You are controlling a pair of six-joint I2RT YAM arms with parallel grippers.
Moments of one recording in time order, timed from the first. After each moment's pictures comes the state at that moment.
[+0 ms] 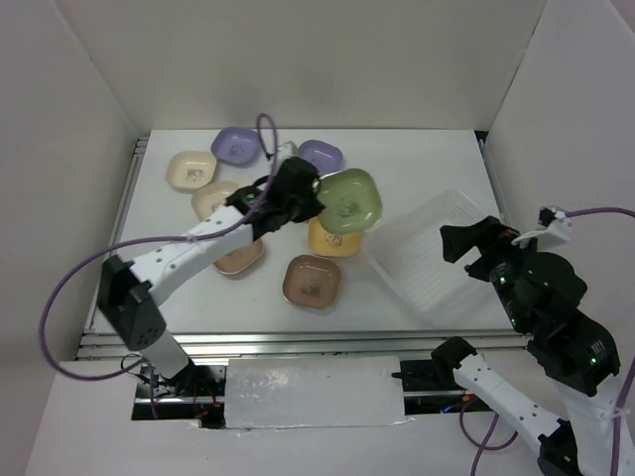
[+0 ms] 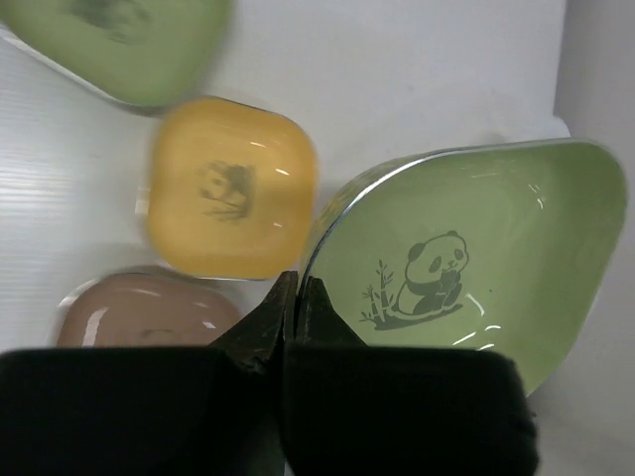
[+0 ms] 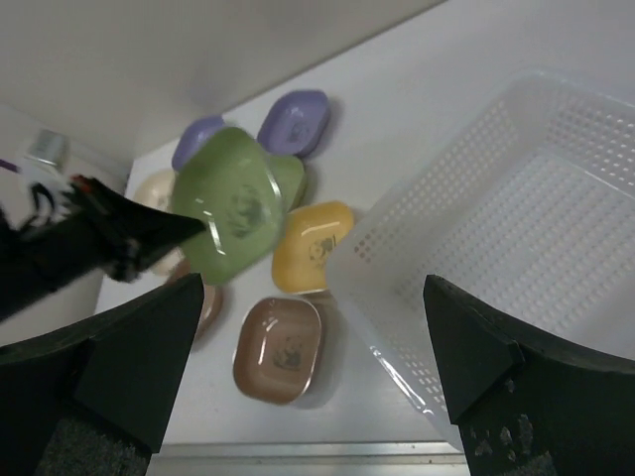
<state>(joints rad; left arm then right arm) -0.70 1.56 1.47 -0.59 -0.31 -0.96 0.53 0.54 1.22 -0.92 0.43 0.62</state>
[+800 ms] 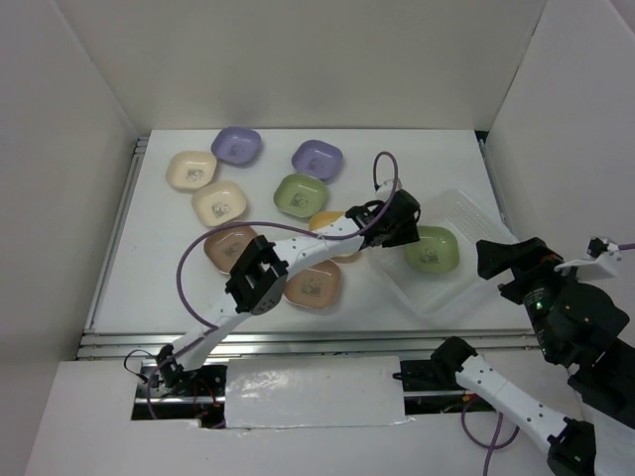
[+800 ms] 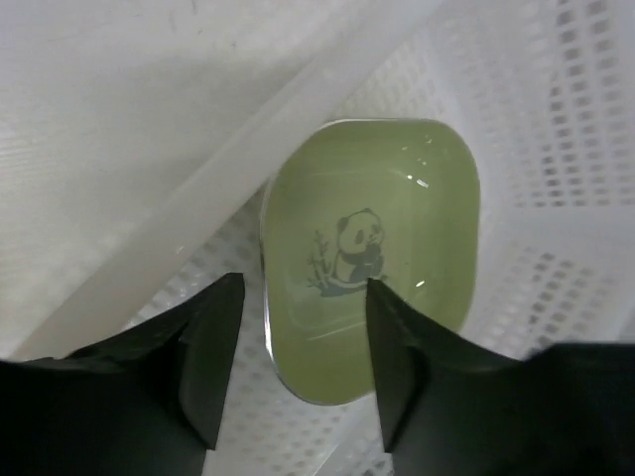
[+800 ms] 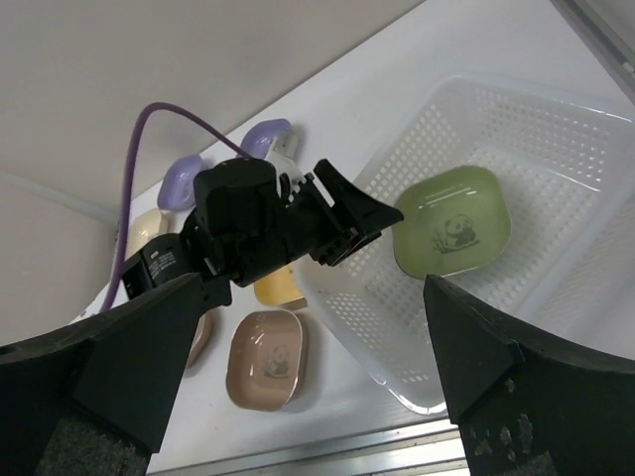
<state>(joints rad) -0.98 2.47 2.26 -0.54 -0.19 -1.03 0.65 0.45 1.35 -1.14 0.70 0.75</state>
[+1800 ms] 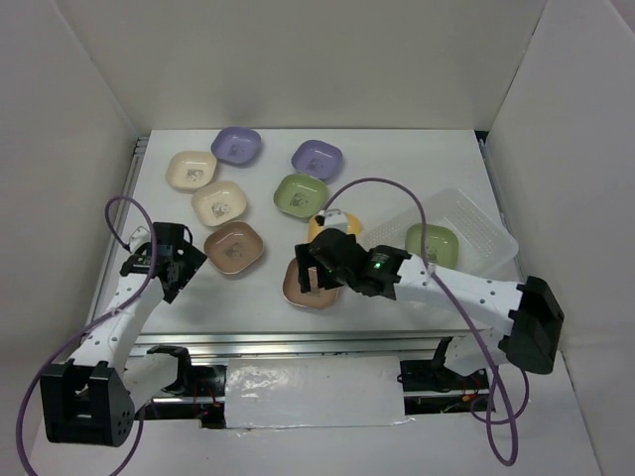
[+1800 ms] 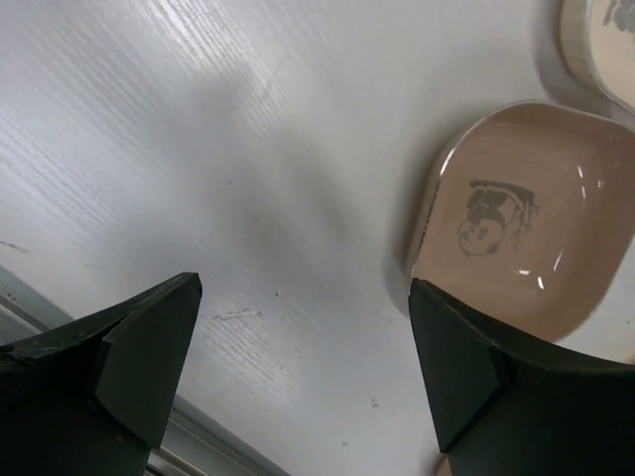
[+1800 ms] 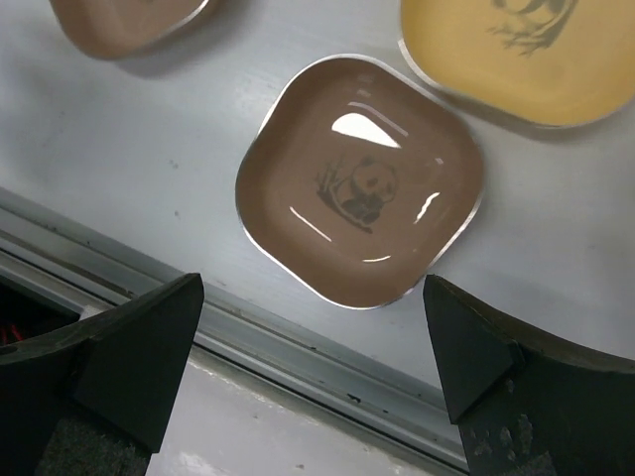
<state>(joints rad) -0.06 1.01 0.70 -0.75 -0.33 -1.00 1.01 1.29 1.05 -0.55 0.31 0.67</state>
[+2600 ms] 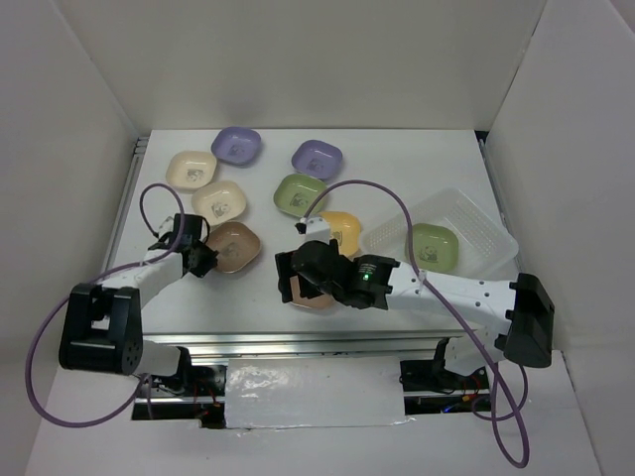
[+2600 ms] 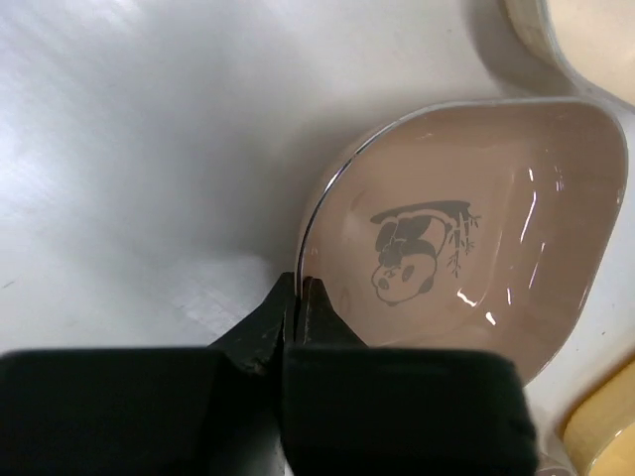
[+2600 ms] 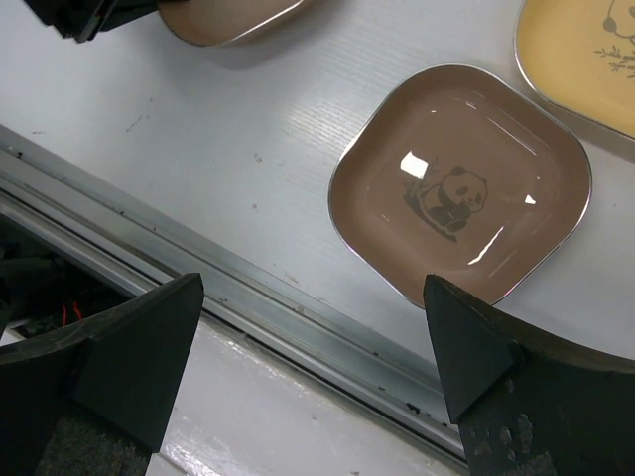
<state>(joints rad) -0.06 1.41 0.66 -0.29 -0.15 -0.98 1.18 1.39 1.13 -0.50 0.38 0.72</state>
